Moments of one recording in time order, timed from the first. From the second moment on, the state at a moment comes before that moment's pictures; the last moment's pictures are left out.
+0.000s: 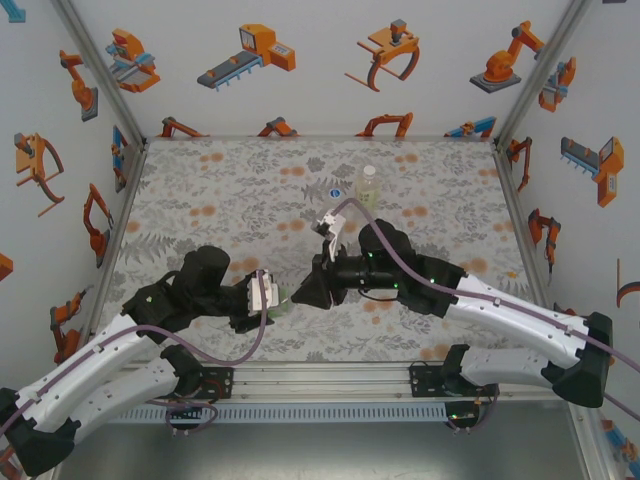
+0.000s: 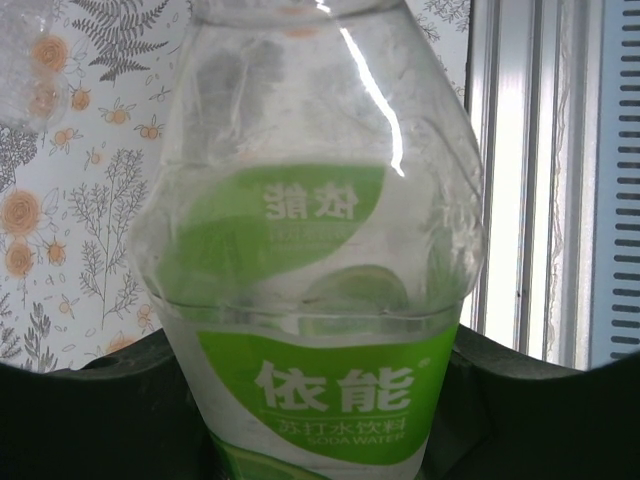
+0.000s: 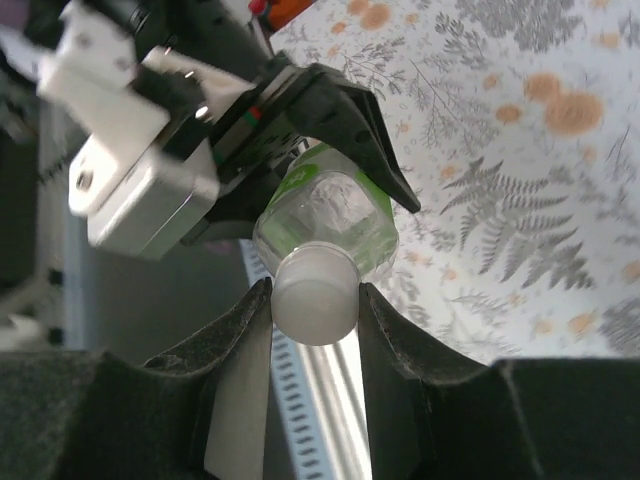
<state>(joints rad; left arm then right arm) -0.83 0.72 0.71 -0.68 0.45 0.59 1.07 1.11 1.01 -0.24 -0.33 0.46</state>
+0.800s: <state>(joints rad) -0.83 0.71 0.71 -0.64 0.40 0.58 0.99 1.16 1.10 -0.53 -0.11 1.05</state>
